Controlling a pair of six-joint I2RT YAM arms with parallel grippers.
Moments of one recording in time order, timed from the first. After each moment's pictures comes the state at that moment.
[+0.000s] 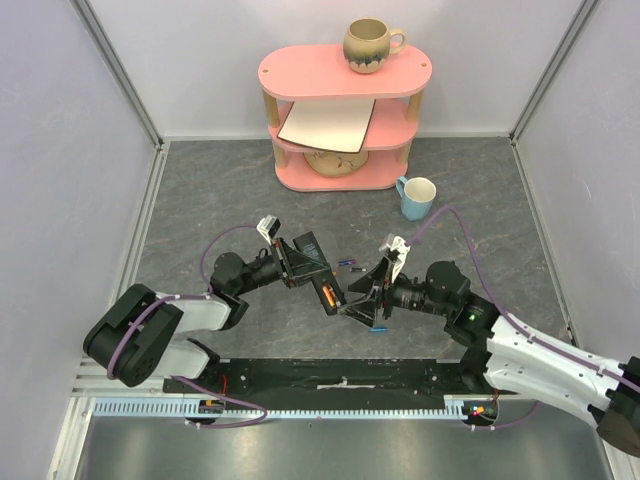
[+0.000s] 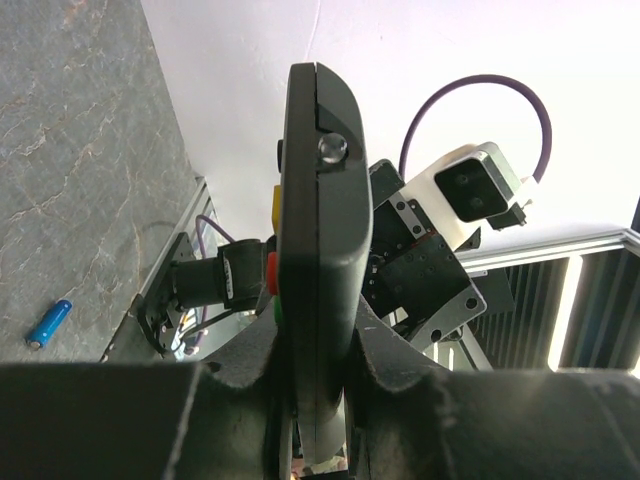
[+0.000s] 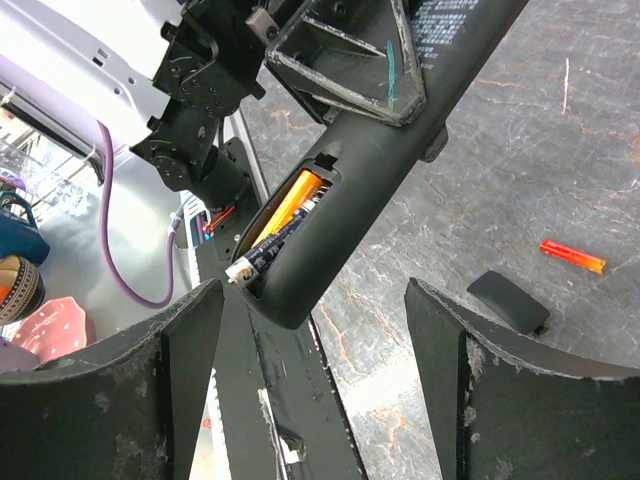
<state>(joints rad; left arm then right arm) -0.56 1.36 0.25 1.29 0.67 -1.56 0.88 0.77 0.43 0.22 -0.40 0.41</state>
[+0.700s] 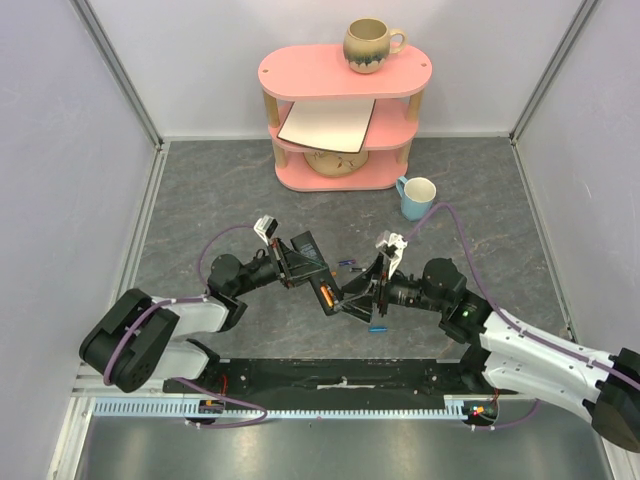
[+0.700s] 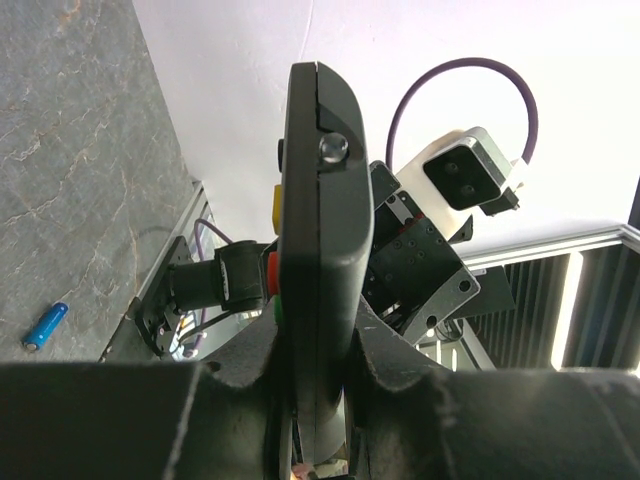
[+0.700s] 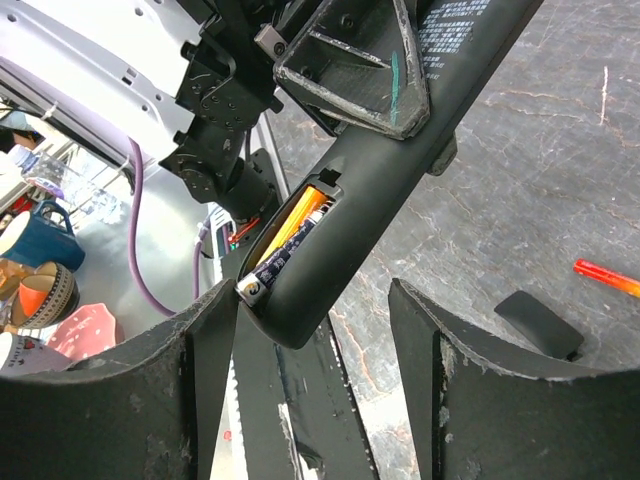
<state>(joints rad) -0.55 1.32 0.24 1.29 0.66 -1.56 0.86 0.84 0.42 0.34 -0.45 0.48</state>
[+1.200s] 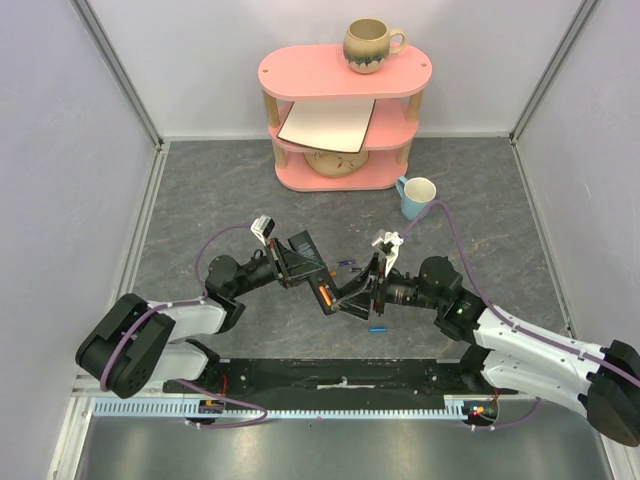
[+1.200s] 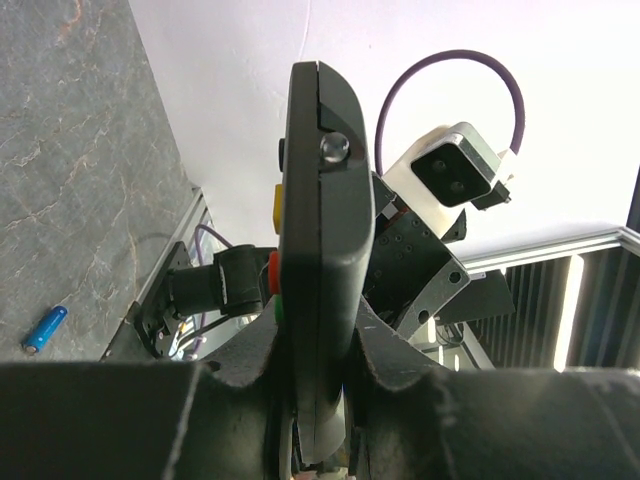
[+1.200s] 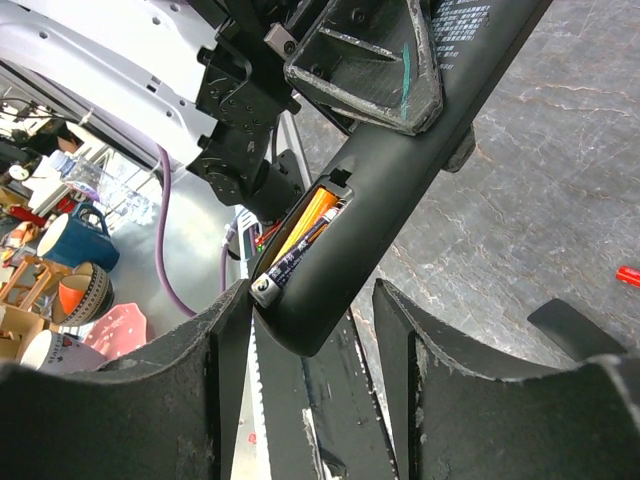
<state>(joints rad) -0.54 1.29 0.23 1.28 0.65 -1.56 0.86 0.90 0.42 0.42 -0.50 0.54</state>
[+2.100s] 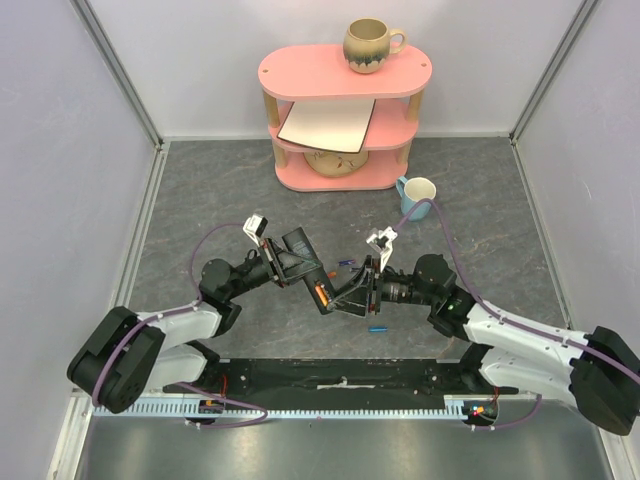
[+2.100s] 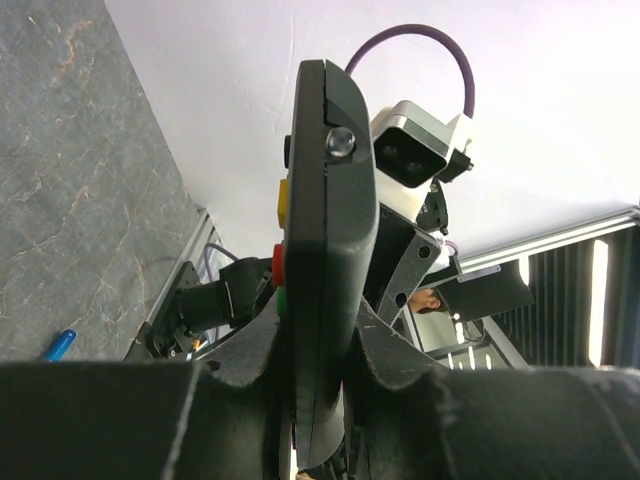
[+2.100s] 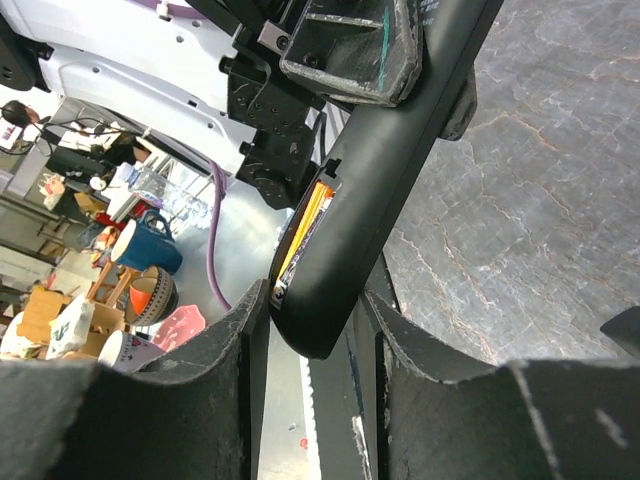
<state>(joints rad) -0.53 1.20 0.21 1.26 0.64 -1.51 0.85 1.00 0.41 0.56 -0.58 0.69</state>
